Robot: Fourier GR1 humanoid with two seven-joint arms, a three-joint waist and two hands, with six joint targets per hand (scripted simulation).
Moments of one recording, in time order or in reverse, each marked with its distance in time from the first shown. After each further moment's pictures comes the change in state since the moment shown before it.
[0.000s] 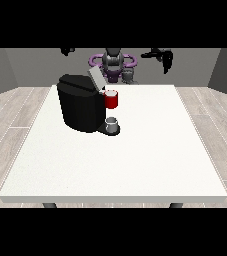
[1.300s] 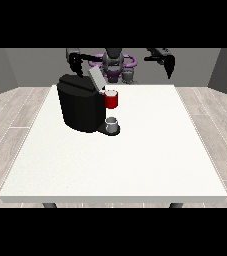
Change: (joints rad) left arm 0.247 0.014 -0.139 -0.492 0.182 0.047 0.151; right arm -0.264 0.023 -0.023 0.226 0.024 0.061 -0.045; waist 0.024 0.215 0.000
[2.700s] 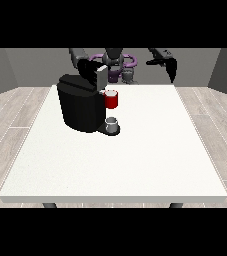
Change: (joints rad) left arm 0.032 0.050 -0.029 -0.070 0.040 0.061 -0.016; right arm -0.222 0.023 0.022 0.194 0.098 0.009 -0.062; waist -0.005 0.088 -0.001
